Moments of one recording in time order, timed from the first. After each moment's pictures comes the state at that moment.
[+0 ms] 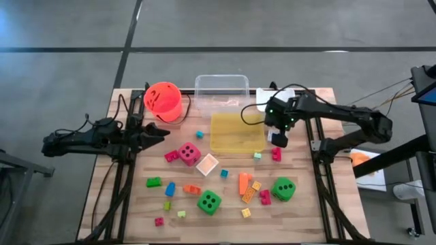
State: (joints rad) left arm 0.02 0.27 0.35 0.00 0.02 -0.86; right arm -0.41 1.33 0.96 -1.00 -0.07 -0.10
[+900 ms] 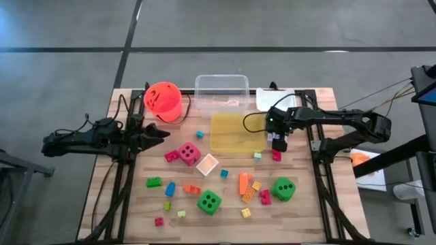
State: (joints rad) left arm 0.02 0.27 0.35 0.00 0.05 -0.86; right arm -0.43 1.34 0.70 -0.72 0.03 -0.16
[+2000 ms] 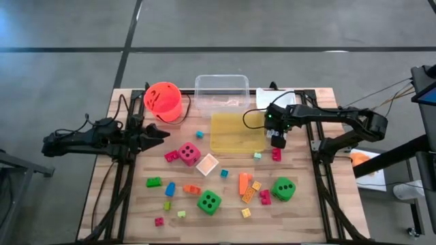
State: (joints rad) left arm 0.02 0.27 0.35 0.00 0.06 -0.86; right arm -0.49 1.39 0.71 -0.68 0.06 -0.22
